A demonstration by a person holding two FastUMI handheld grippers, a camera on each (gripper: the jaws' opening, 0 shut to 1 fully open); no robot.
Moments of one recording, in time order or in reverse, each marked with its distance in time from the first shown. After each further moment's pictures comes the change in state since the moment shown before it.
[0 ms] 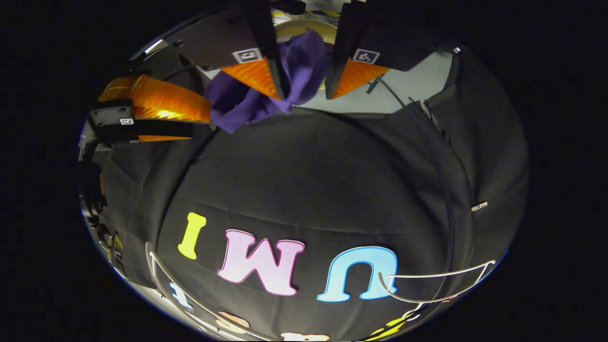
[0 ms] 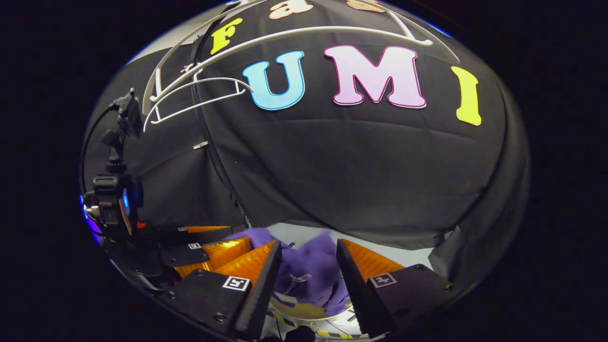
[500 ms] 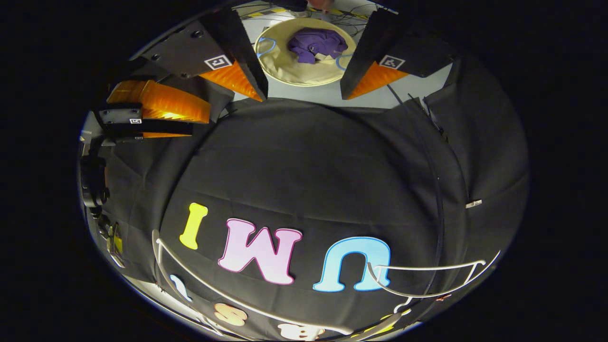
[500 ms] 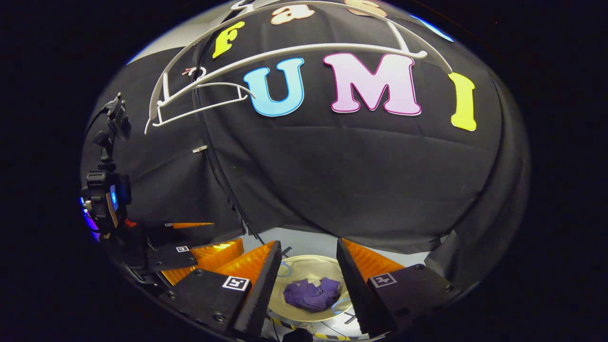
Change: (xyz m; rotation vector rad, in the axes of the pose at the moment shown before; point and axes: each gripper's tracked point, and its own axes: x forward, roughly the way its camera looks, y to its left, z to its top) left arm -0.035 -0.001 0.016 0.023 -0.083 0.007; right arm -0.022 0.002 0.015 0.002 -0.060 -0.010
